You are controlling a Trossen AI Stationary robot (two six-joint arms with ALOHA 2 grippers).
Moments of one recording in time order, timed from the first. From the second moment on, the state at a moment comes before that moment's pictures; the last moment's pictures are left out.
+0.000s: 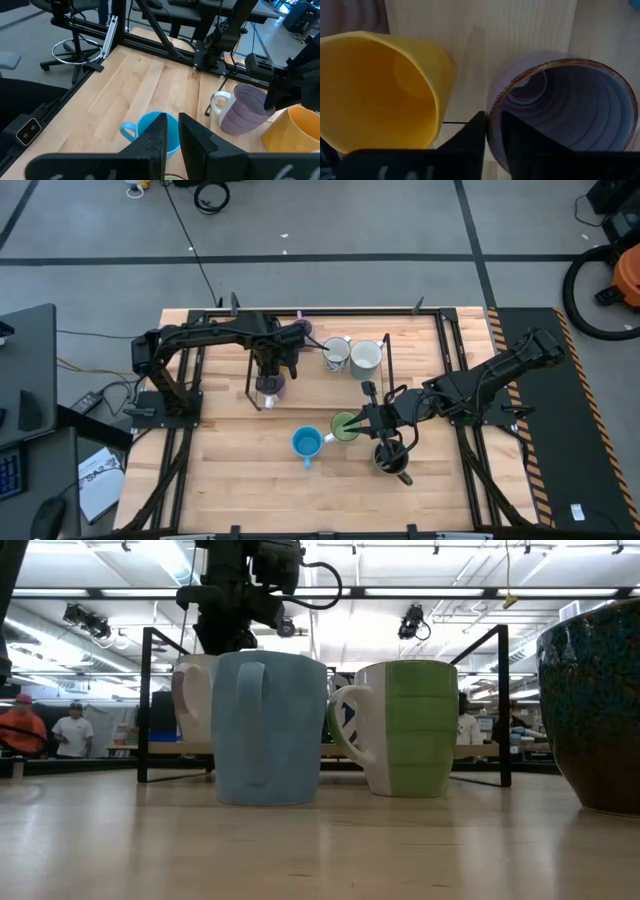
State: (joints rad) left arm 0.26 1.71 1.48 -1.27 -0.05 0.30; right arm 0.41 1.31 1.04 -0.14 0.23 -0.11
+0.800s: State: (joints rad) left arm 0.23 1.66 1.54 -1.30 -0.07 0.29; right arm 0.41 1.31 1.04 -0.13 0.23 -0.11
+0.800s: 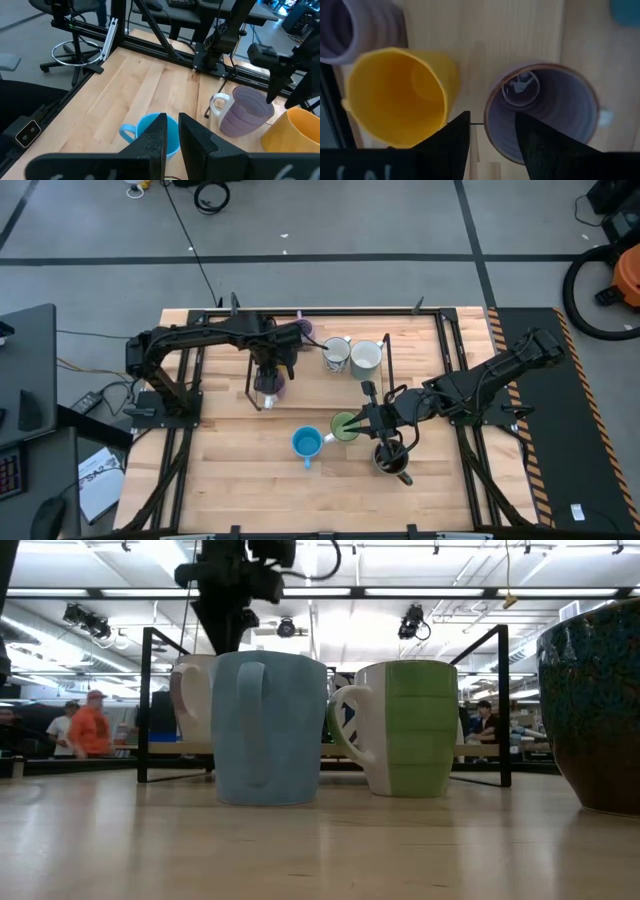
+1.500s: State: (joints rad) left arm -0.15 1.65 1.73 -1.23 -0.11 0.08; right arm 0.41 1.31 1.04 -0.17 0.29 -0.07
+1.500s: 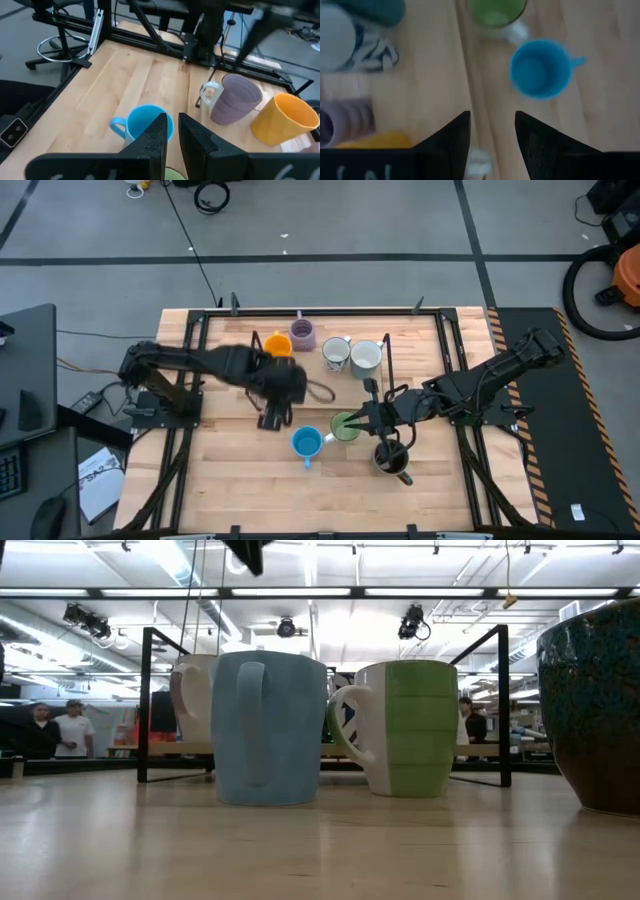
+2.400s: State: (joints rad) left arm -0.41 1.65 1.45 -0.87 -0.24 -0.24; right arm 0.41 1.31 1.04 -0.21 0.29 -0.02
